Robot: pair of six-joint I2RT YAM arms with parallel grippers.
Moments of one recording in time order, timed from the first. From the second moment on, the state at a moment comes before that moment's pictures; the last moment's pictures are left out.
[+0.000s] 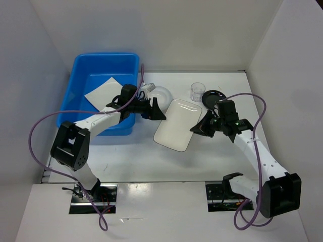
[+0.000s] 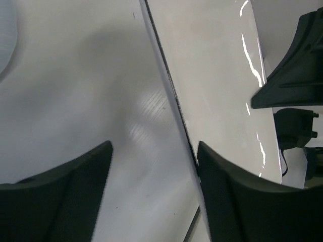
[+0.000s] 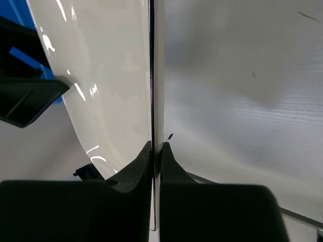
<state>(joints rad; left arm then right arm) -0.43 1.68 1.13 -0.03 0.73 -0.38 0.22 1.08 0.83 -0.58 -0.43 0.88</state>
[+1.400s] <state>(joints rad) -0.47 1.74 1.35 -0.18 0.47 -0.47 0.22 1.22 0.99 -0.43 -0.53 0.82</state>
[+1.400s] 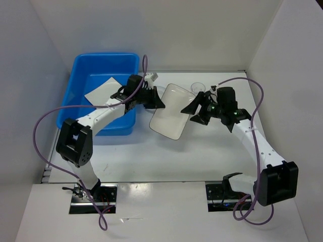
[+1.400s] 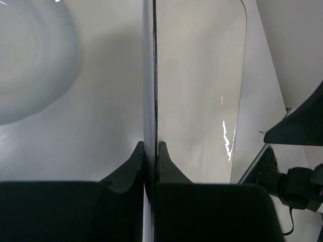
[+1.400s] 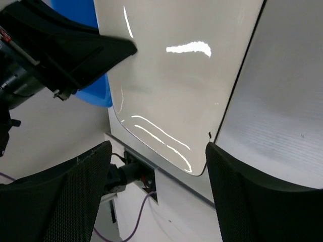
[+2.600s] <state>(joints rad) 0.26 1.89 1.54 -0.42 0.30 -0.43 0.11 1.15 0.94 -0.43 -0.57 0.77</state>
